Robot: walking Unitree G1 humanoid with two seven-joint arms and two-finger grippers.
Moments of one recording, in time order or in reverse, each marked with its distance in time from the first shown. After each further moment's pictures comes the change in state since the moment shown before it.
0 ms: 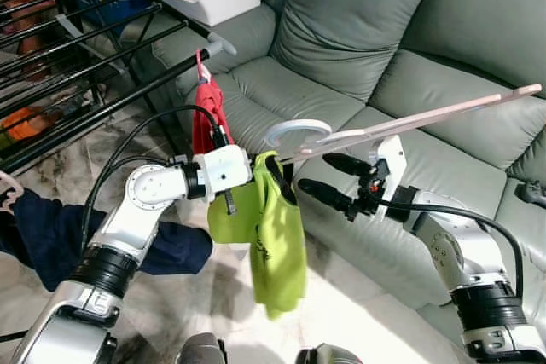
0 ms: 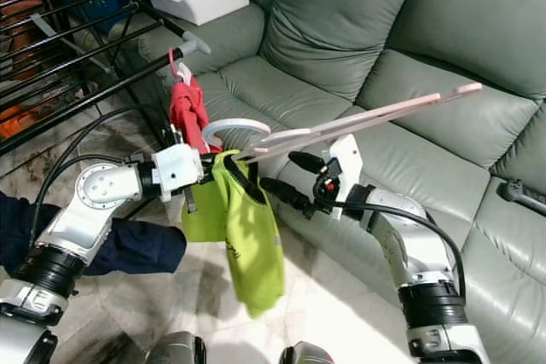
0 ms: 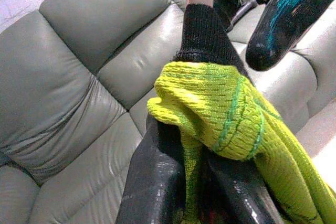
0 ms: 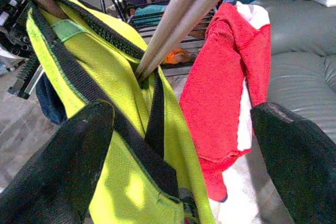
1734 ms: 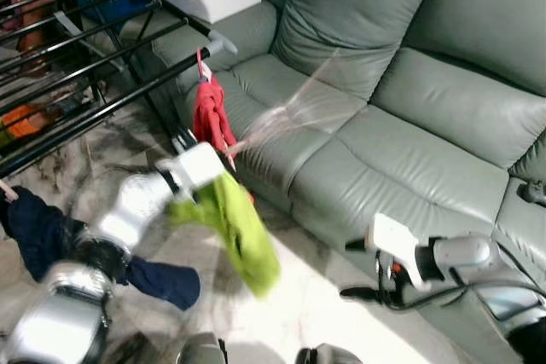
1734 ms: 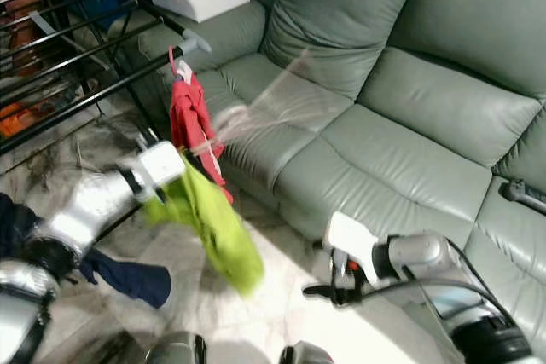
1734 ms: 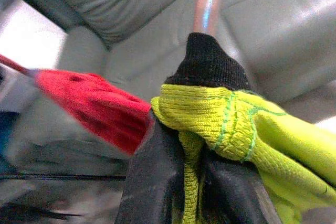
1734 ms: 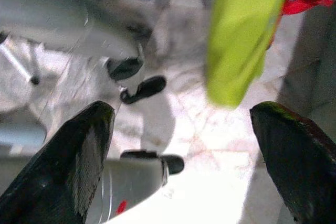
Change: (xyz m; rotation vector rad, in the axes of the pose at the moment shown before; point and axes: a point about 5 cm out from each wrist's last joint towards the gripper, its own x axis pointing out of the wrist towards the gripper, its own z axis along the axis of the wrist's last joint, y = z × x) left arm -0.033 0.026 -0.073 0.029 0.494 0.329; right arm -0.064 0.018 -0.064 -0.223 0.685 0.275
